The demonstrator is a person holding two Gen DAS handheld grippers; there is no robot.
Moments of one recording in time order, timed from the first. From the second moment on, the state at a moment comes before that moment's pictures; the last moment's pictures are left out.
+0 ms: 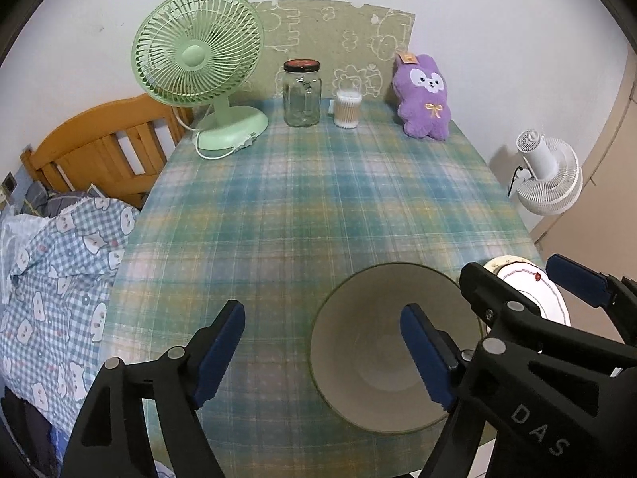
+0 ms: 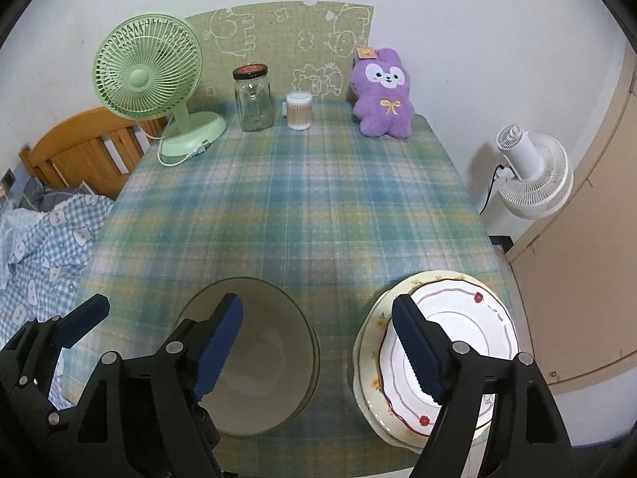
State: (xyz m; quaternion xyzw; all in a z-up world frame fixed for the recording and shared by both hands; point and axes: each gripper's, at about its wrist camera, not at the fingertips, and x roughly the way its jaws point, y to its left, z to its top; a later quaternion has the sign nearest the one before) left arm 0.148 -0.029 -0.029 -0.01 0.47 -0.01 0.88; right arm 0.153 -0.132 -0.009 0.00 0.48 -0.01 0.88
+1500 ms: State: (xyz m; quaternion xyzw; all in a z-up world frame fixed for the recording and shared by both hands) left arm 0.176 -0.036 -0.116 -0.02 0.54 -0.08 0.84; right arm 0.185 -0.133 -0.120 0.11 0.58 0.01 0.81
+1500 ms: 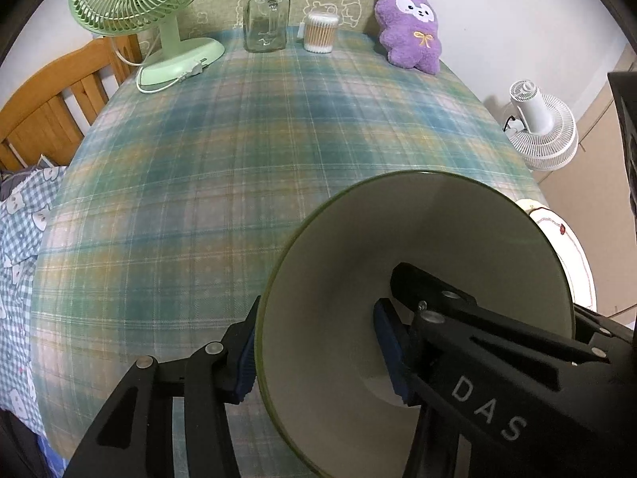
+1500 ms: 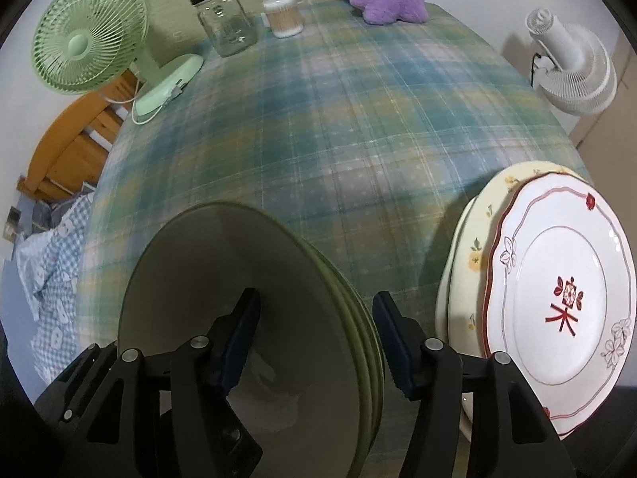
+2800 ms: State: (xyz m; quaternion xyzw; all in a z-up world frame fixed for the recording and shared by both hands) left arm 0.167 -0.037 -0.110 -0.02 0.55 -0.09 0.83; right arm 0.174 -0.131 -0.113 0.10 0.58 0.01 0.81
